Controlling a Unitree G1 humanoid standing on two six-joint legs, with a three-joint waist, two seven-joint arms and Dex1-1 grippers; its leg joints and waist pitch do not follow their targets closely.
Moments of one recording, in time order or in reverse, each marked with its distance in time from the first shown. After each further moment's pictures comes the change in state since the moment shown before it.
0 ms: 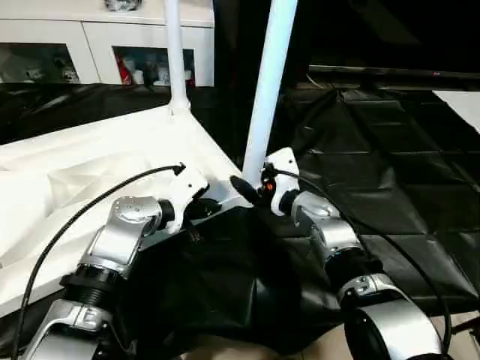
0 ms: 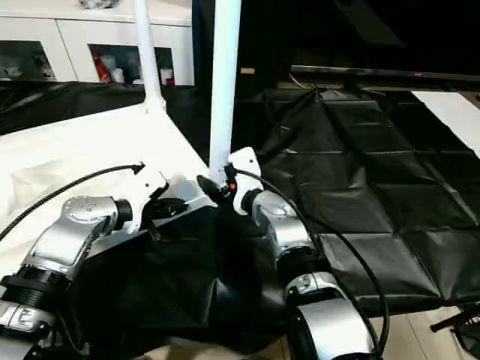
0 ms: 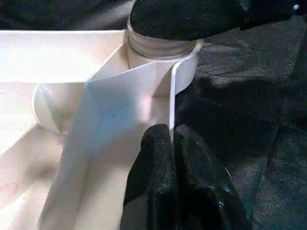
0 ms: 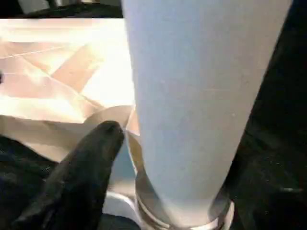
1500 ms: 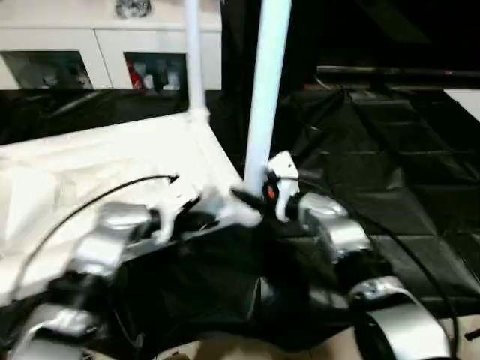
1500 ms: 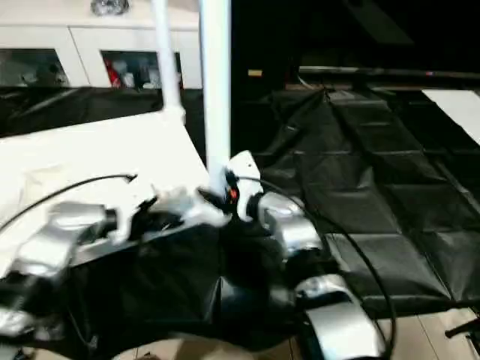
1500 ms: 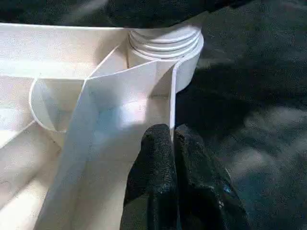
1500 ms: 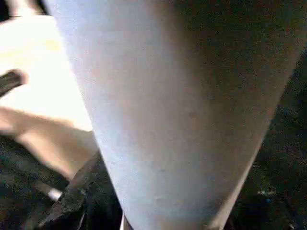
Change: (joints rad) left arm -0.006 -0.001 -0.008 0.083 -0.045 -0.068 -0.076; right arm 0.005 -0.008 0.013 -0.040 -0.016 0.075 -0.043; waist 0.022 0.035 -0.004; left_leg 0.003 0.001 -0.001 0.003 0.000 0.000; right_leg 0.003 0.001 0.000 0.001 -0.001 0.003
